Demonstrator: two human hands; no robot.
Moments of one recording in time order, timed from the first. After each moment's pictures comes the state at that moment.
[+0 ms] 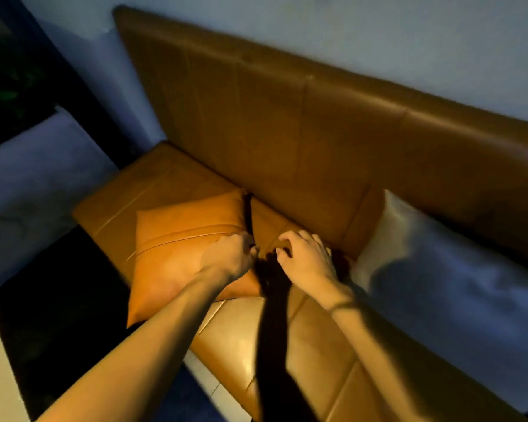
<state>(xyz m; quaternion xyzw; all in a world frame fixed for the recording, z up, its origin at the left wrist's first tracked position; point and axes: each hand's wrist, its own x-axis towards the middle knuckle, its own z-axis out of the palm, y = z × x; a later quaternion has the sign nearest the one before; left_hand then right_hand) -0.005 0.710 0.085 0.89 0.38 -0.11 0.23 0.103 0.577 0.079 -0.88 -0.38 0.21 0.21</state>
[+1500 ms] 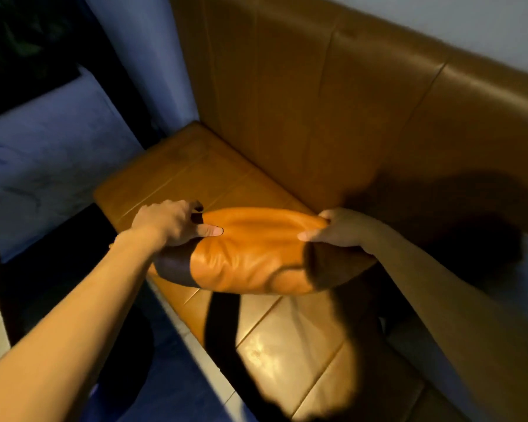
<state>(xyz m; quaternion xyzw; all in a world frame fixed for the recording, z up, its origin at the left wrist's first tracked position) -0.093 0.932 0.110 0.83 0.48 -0.24 0.16 0.148 0.743 0.088 -0.83 -0.35 0.43 0.07</state>
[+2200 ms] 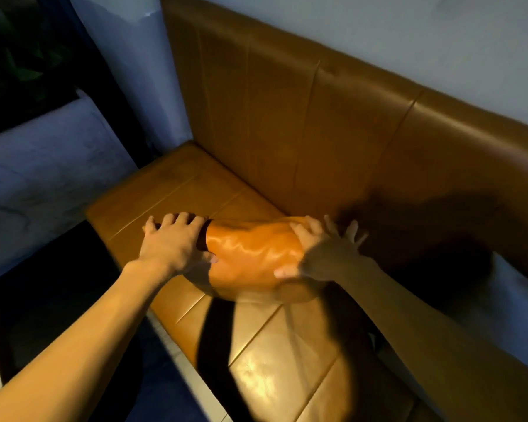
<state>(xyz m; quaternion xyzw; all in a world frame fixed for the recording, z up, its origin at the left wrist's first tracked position) -0.089 0.913 0.104 0.90 0.40 -0.19 0.06 0.117 0.737 0.111 -0.84 -0.47 0.27 -0.07</state>
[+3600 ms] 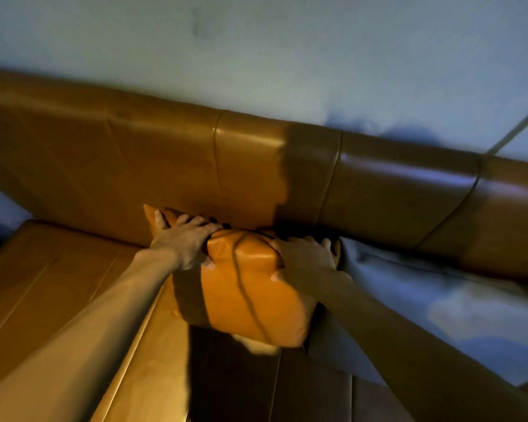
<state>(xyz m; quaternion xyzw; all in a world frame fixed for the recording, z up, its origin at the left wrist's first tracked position) 0.192 0.844 0.105 0.96 0.09 -0.25 0.01 0.246 0.617 0.102 -0.93 -0.31 0.21 -0.02</state>
